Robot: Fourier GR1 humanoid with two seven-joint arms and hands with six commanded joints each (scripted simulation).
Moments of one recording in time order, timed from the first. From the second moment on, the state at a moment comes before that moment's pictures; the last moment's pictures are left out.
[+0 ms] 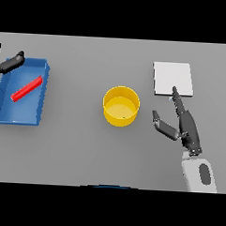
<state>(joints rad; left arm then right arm) -0.53 0.44 0.17 -1.21 -0.51 -0.27 0.58 -0.01 -0.11 0.11 -1.62 0.22 0.00 -0.03</state>
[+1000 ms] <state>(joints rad) -0.49 0.42 0.19 -1.27 -0.47 -0.26 0.54 -0.50 -0.40 0.50 -1.44 0.65 0.37 -0.11</state>
